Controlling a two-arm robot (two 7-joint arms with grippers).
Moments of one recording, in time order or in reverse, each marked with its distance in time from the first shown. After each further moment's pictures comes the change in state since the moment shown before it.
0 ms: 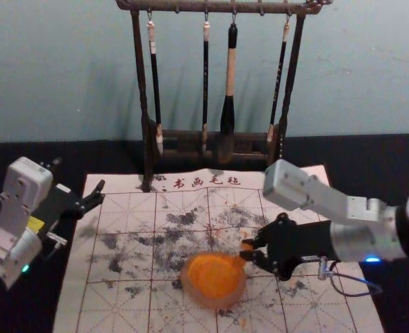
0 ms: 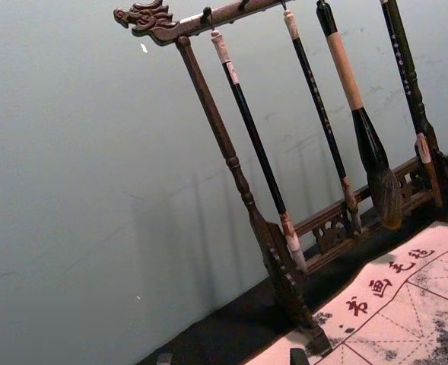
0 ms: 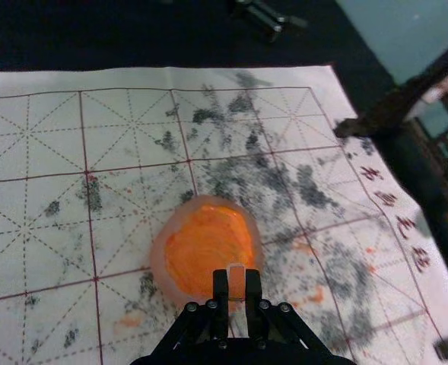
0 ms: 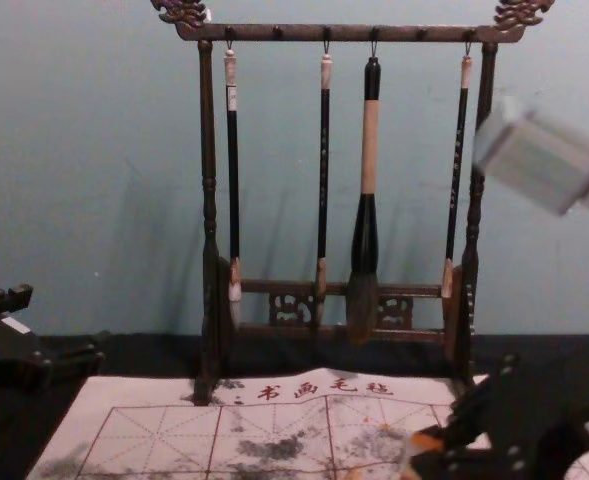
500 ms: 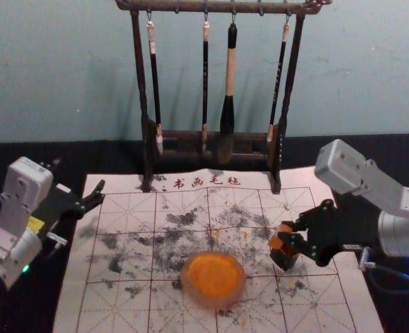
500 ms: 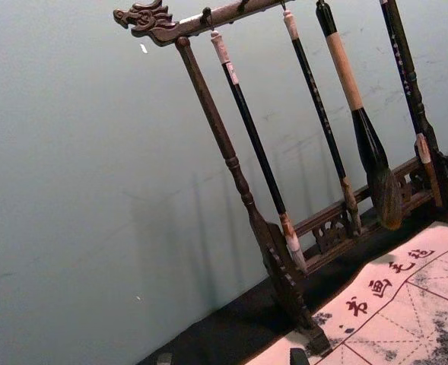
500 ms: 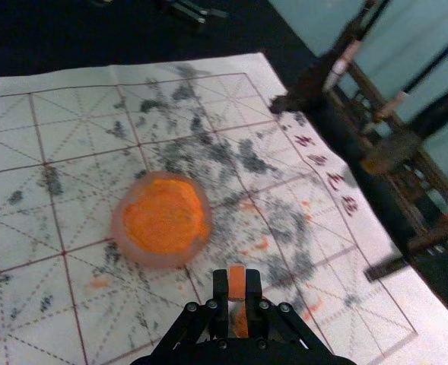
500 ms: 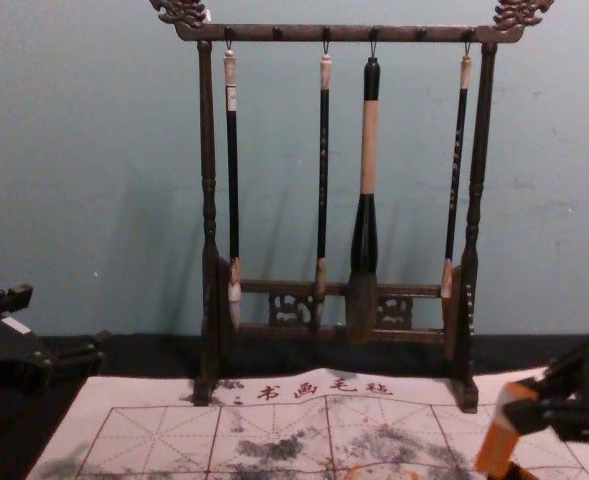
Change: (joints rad) left arm 0.000 0.000 0.000 0.000 0.000 0.000 0.000; right arm -0.117 0.119 0.142 -0.103 0.095 0.025 -0.095
